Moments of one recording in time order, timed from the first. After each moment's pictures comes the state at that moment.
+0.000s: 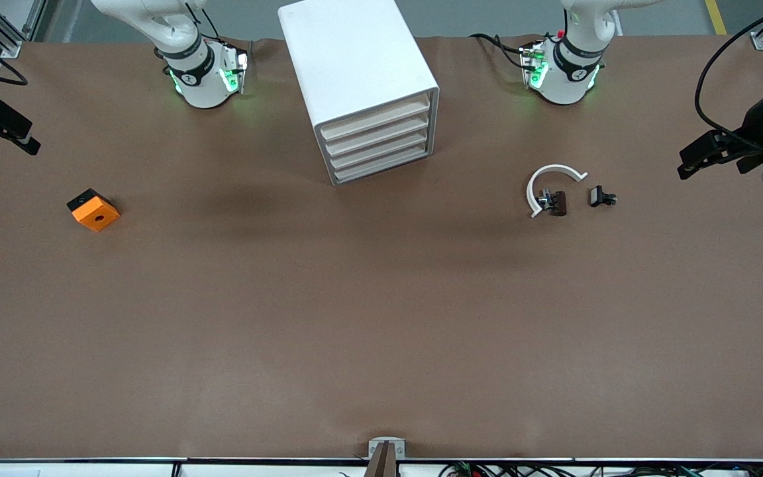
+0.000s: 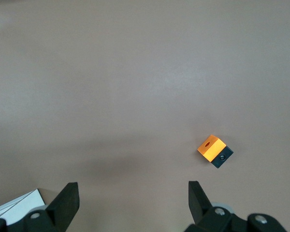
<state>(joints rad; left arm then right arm) 0.09 -0.04 -0.13 -1.63 0.00 1.58 -0.13 0.07 -0.15 -0.12 -1.65 0.01 1.56 0.05</state>
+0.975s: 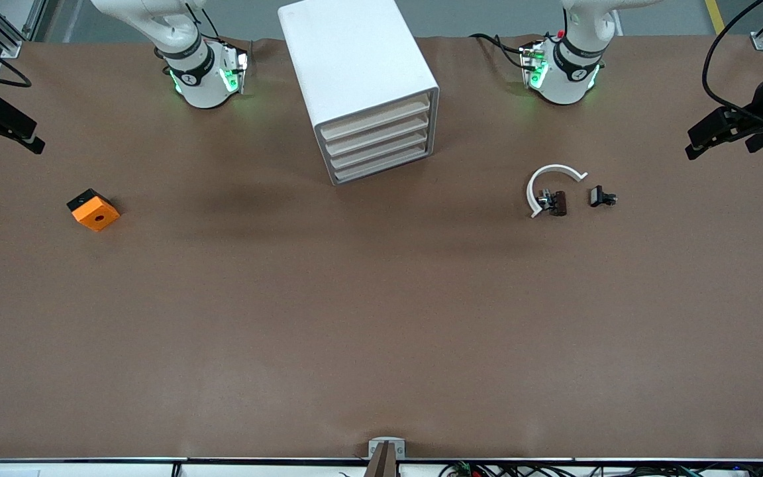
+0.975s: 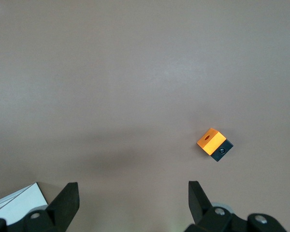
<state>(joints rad) 0.10 -0.12 -0.12 -1.67 0.00 1.55 -0.13 0.07 -0.14 -0.13 -1.65 0.00 1.53 0.05</state>
